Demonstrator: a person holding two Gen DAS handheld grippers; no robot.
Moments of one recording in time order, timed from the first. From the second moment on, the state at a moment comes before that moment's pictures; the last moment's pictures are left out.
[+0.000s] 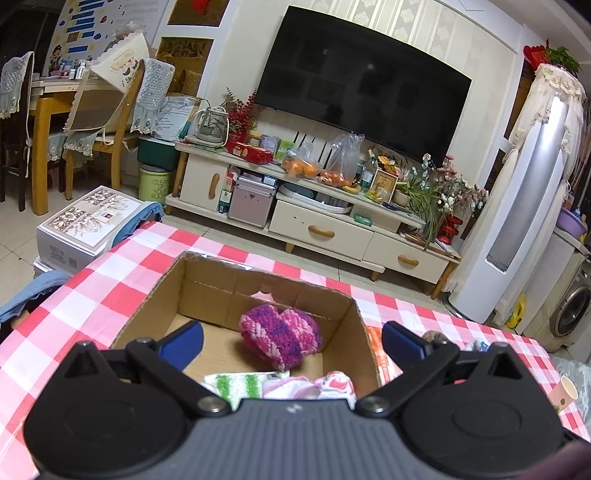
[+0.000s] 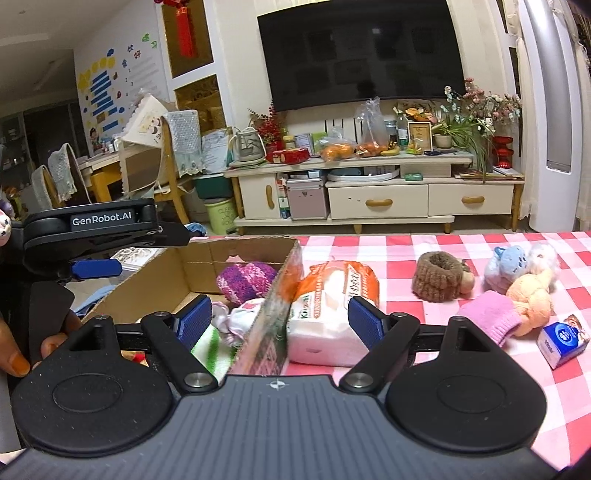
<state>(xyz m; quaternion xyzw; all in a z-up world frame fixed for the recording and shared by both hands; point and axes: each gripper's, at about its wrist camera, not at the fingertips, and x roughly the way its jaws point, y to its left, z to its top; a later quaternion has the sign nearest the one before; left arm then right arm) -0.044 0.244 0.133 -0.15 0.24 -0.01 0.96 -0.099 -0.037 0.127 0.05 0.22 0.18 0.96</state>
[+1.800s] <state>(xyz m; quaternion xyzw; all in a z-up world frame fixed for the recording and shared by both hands) -0.039 0.103 0.119 -0.05 0.26 -0.11 0.96 -0.117 -0.087 0.103 0.09 0.21 0.02 0.97</state>
